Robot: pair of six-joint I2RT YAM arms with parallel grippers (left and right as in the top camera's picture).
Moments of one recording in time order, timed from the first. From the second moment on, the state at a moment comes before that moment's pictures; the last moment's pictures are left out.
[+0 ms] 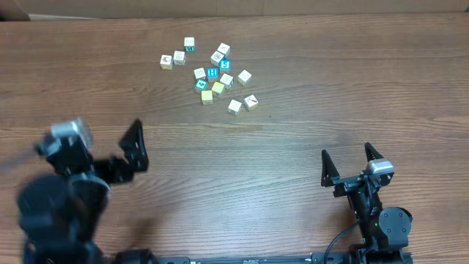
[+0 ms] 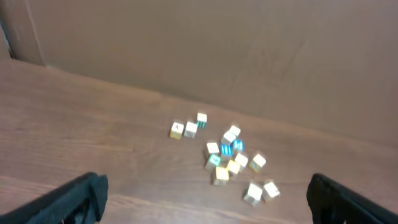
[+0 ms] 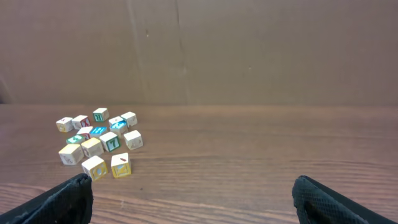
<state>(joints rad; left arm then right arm) 0.08 0.69 1.13 -0.78 0.12 -0.25 0.04 0.01 0.02 -0.02 -0.14 0.07</state>
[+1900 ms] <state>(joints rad) -0.27 2.48 2.51 -1.22 0.07 -0.27 0.04 0.01 0.02 -0.02 -0.14 0.07</state>
